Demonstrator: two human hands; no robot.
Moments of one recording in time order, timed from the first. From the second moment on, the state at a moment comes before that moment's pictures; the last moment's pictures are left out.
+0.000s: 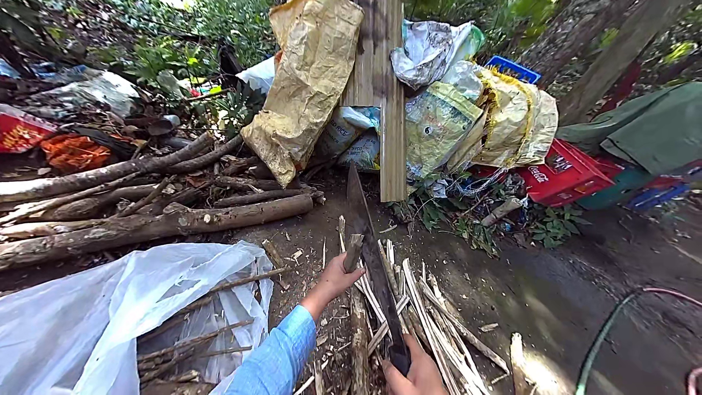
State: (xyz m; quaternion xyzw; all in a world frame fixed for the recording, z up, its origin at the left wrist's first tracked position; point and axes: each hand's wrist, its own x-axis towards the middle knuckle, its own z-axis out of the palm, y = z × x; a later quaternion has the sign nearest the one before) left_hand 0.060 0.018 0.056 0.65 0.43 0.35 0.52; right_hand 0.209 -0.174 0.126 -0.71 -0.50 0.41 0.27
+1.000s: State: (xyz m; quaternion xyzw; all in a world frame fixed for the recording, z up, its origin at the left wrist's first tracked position) left_hand 0.057 0.015 0.055 0.64 0.46 0.39 0.48; right_hand 0.193 -0.169 0.135 -0.71 -0.50 0.42 0.27
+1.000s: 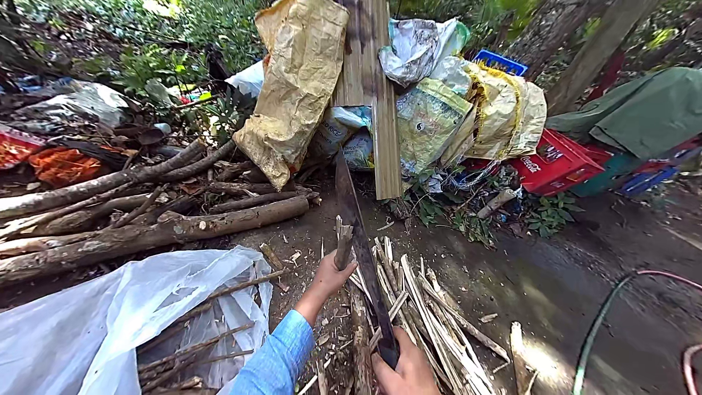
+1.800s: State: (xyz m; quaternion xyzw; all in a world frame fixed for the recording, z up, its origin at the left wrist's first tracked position) left_hand 0.068 0.021 -0.003 0.59 0.50 0.36 0.51; right_hand 0.186 -0.146 0.101 -0.75 -0.49 0.42 0.15
